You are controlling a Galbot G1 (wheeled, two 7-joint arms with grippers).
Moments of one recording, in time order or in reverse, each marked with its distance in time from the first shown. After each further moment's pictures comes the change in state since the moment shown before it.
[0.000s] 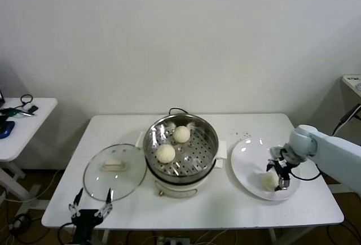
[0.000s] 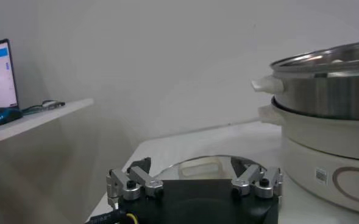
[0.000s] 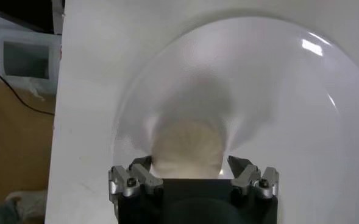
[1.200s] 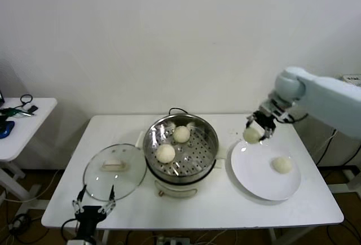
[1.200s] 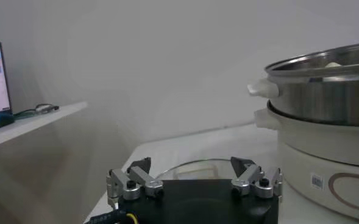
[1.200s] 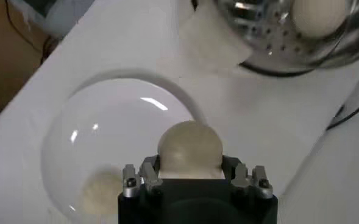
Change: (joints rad) left arm -0.024 -0.006 0.026 -0.008 0.027 0.030 -0.007; right arm 0.591 0.205 -0.285 0.013 0.052 0.471 -0.122
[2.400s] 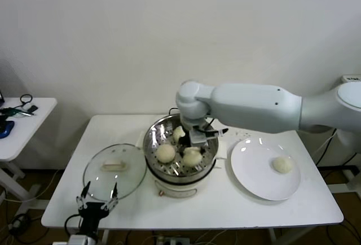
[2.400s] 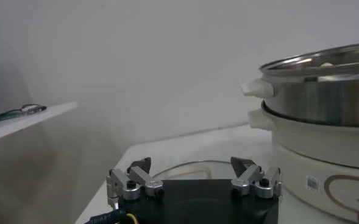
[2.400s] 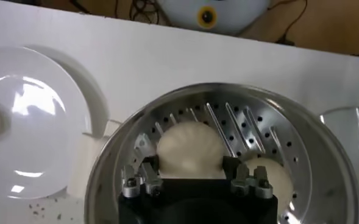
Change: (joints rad) left arm -0.032 0.038 0.014 0.033 -0.029 0.001 0.007; right arm -0.057 0.409 -0.026 0.224 -0.239 0.275 -0.030
